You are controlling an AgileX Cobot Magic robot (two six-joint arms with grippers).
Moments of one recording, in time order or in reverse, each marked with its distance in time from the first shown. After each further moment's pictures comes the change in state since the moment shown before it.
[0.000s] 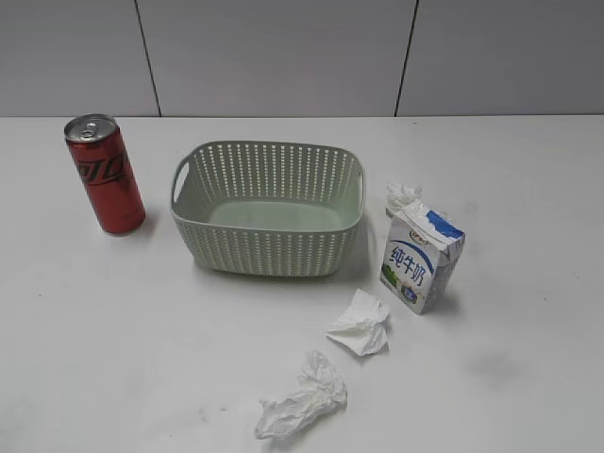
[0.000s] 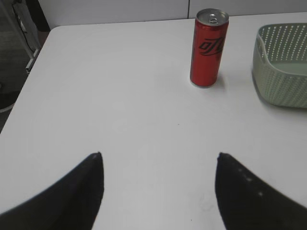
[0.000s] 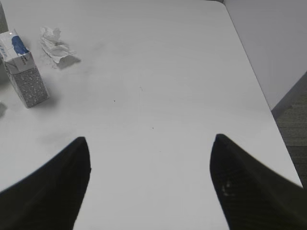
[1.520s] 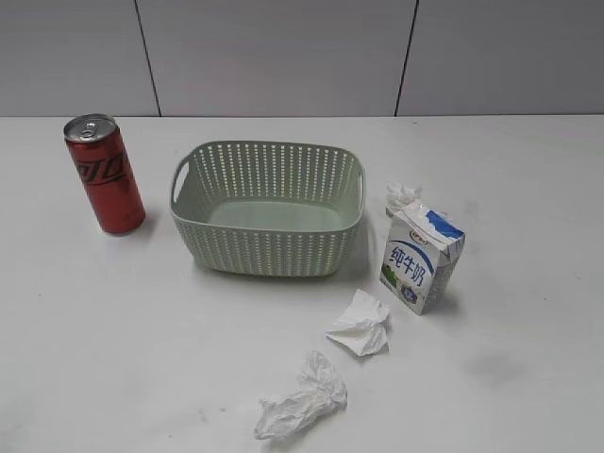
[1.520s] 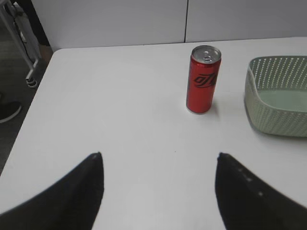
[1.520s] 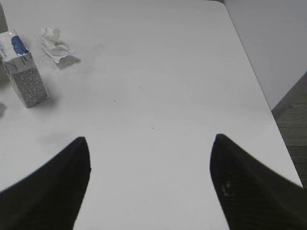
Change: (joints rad) left arm 0.000 0.213 -0.207 -0.011 -0.008 0.000; right arm 0.000 0.000 0.000 0.000 0.000 0.000
